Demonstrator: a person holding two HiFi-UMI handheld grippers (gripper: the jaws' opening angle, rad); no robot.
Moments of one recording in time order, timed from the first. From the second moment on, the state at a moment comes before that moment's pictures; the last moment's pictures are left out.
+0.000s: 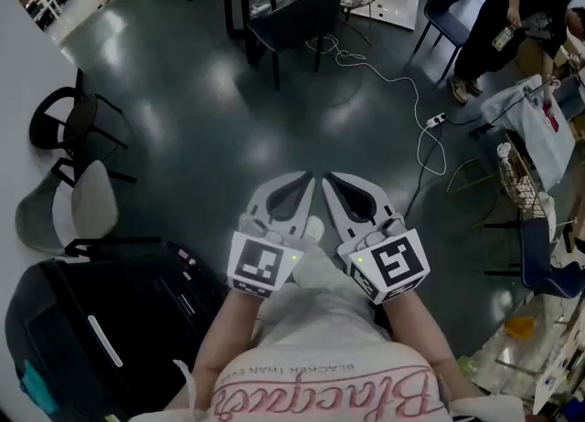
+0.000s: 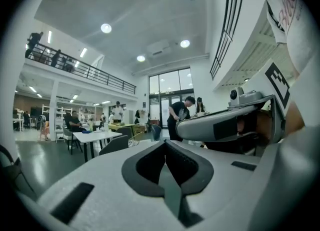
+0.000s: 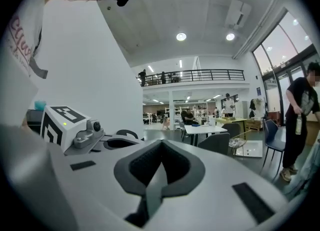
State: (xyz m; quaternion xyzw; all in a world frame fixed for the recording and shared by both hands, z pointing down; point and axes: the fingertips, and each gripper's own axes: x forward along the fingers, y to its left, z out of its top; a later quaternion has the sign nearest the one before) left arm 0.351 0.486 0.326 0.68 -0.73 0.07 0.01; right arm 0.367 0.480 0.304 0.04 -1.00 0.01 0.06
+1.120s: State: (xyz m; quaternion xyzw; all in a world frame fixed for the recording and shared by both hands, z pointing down) left arm 0.185 0.305 0.330 0.67 -0.74 0.05 0.02; right arm 0.206 0.305 0.323 0.01 -1.00 0.01 0.09
